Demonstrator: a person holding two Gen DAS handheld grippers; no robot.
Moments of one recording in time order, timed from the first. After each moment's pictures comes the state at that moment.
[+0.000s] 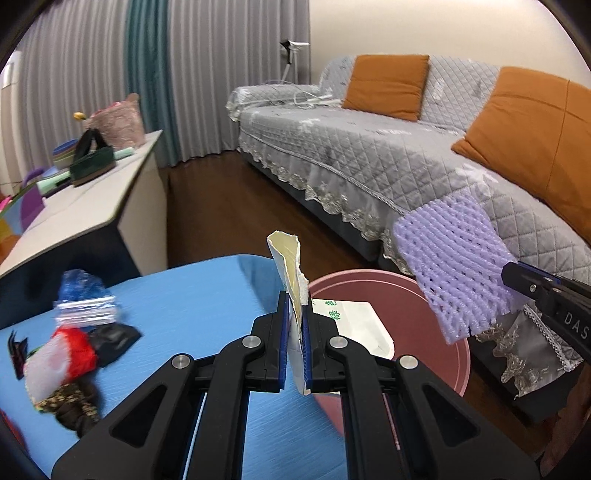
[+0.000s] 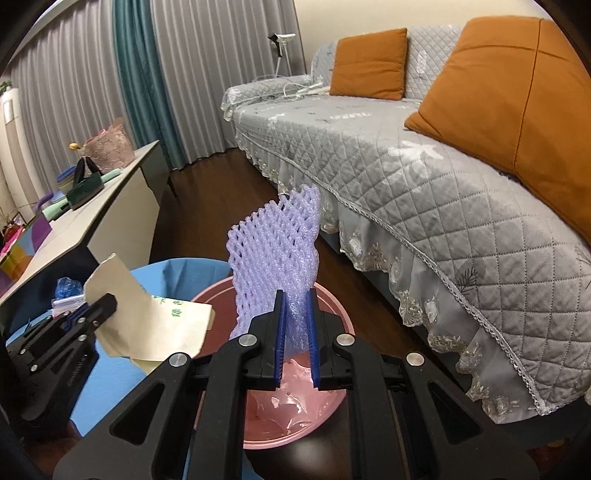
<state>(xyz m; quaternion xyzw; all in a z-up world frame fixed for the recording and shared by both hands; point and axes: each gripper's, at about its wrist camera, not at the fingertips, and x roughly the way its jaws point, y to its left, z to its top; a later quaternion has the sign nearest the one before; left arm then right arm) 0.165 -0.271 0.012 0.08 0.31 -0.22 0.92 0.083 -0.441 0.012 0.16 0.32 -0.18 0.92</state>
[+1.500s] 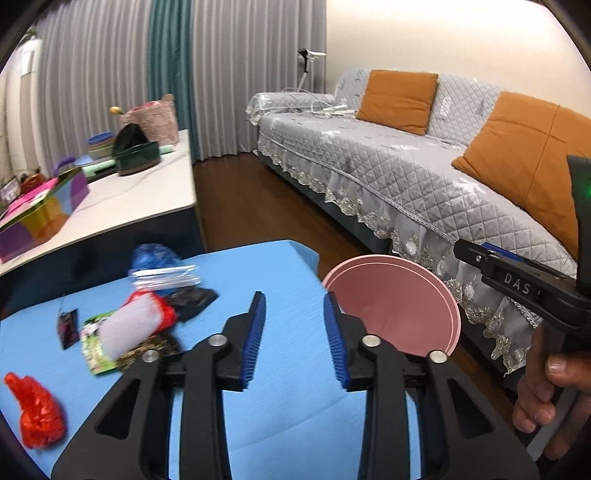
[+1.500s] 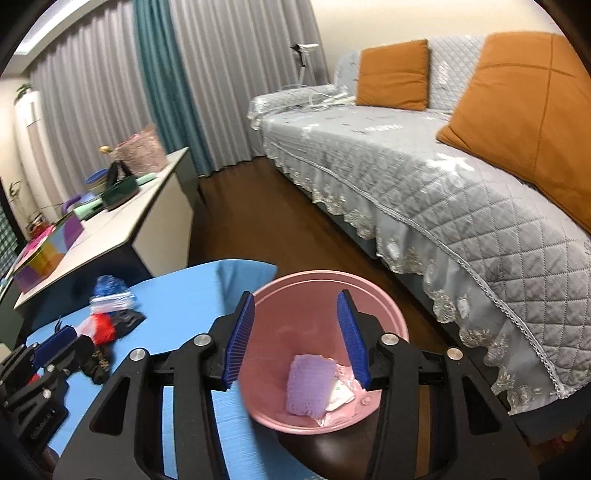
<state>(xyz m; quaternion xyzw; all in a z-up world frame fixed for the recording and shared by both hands) 0.100 -0.160 0.061 0.06 0.30 -0.20 0.93 0.071 -0.372 0.039 0.15 0.28 -0.12 0.94</state>
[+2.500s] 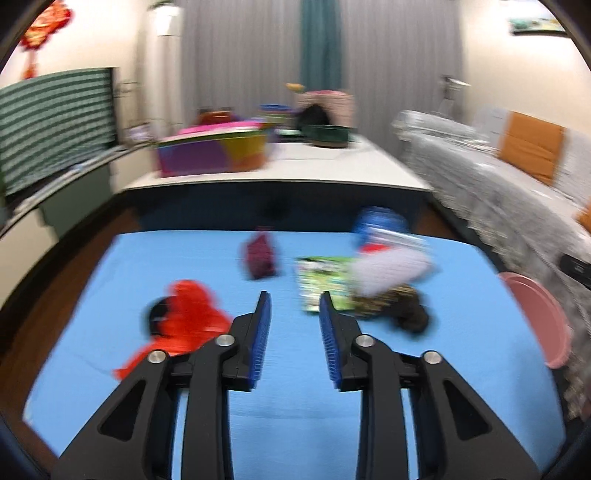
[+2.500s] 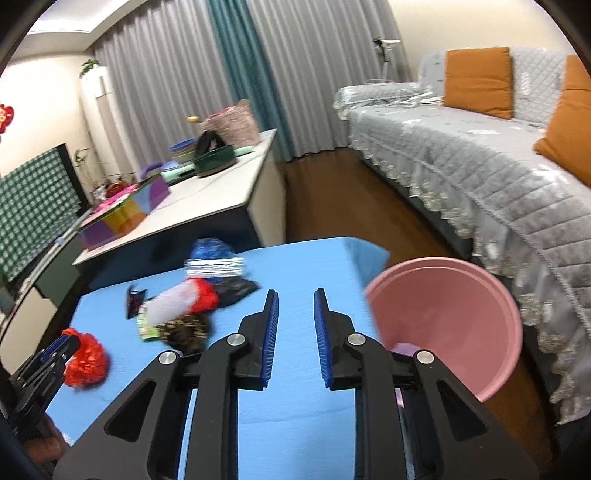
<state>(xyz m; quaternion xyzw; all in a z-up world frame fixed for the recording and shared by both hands) 0.079 0.055 0.031 -0.01 0.28 0.08 0.96 0.093 -0.251 0.036 0.14 0.28 0.03 0.95</state>
